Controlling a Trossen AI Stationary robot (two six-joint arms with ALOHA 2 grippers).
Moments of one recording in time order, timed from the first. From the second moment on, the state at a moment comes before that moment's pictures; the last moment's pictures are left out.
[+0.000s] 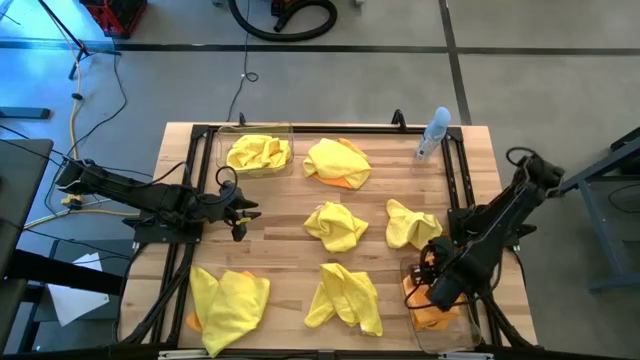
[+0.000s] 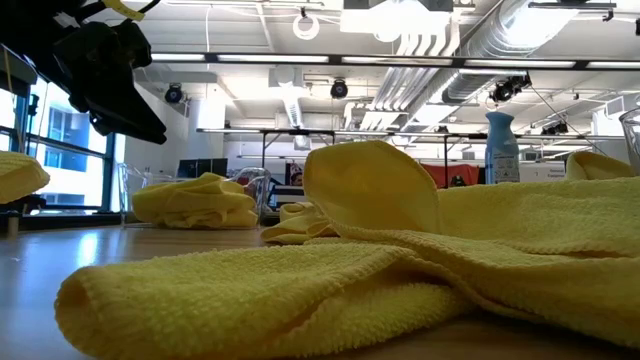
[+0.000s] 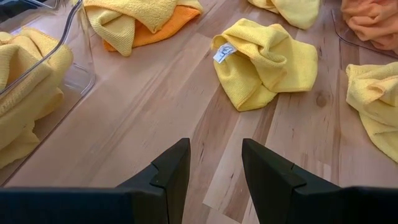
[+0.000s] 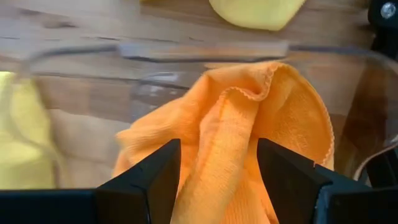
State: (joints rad) left arm -0.22 0.67 0.37 -0.35 -0.42 -0.52; right arm 0.87 1.40 0.97 -1.15 0.12 2.28
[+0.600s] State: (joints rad) left arm -0.22 0.67 0.37 -0.35 -0.42 -0.52; right arm 0.88 1.28 0.98 -1.18 0.19 2.04
